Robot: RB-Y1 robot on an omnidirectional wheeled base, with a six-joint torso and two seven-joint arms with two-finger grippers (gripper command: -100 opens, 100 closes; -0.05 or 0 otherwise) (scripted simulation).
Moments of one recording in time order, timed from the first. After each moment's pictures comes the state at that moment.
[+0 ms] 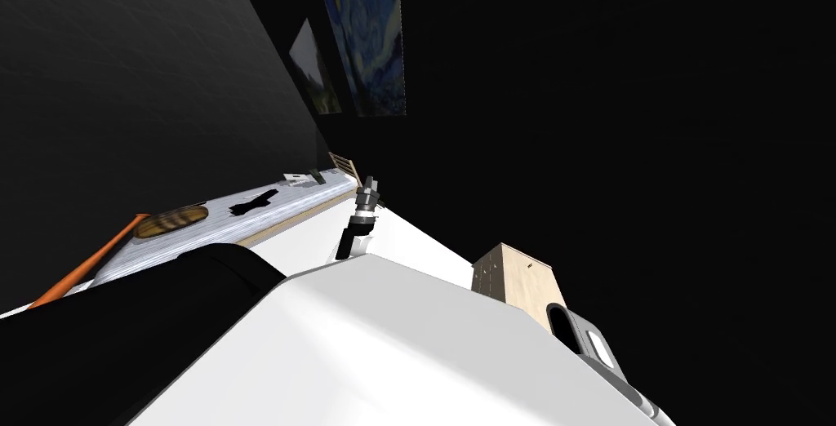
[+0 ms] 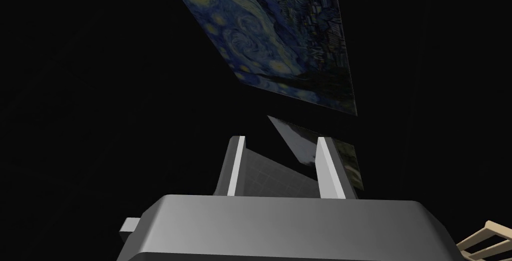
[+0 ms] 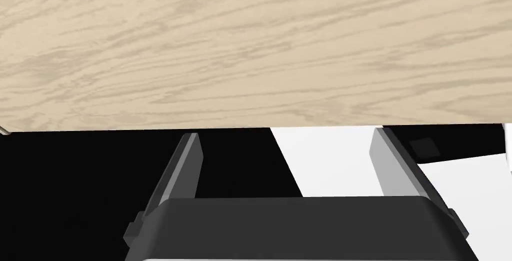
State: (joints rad) left arm 0.46 0.02 0.03 -2.23 0.12 -0.41 -0.13; right arm 0.16 -0.98 0.84 -0.99 0.97 -0.18 0.43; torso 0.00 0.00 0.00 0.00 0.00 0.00
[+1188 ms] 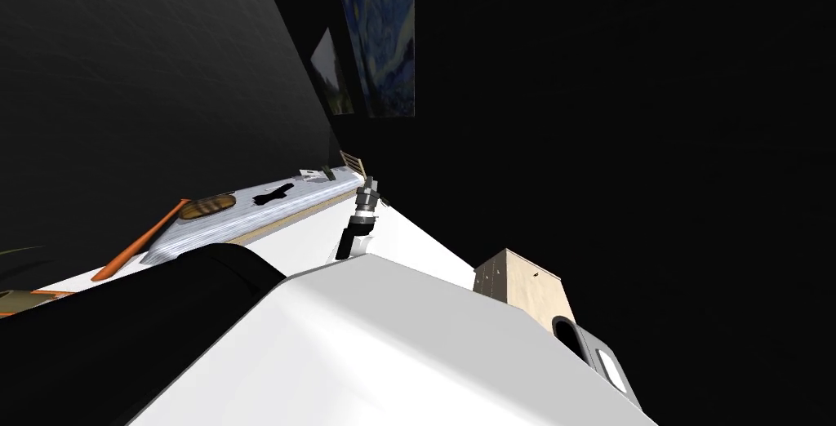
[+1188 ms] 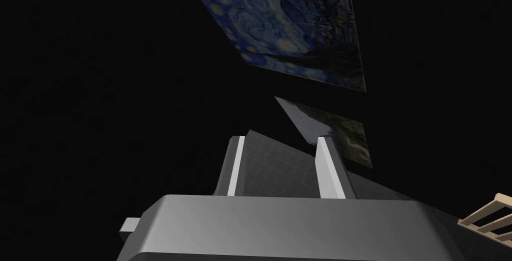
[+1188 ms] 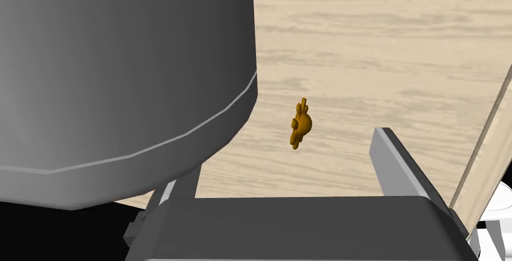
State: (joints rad) left arm 0.46 0.02 0.03 -2.23 0.12 -0.41 -0.13; right arm 0.15 -0.97 0.97 -0.79 1.09 -0.11 0.50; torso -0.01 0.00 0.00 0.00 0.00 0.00
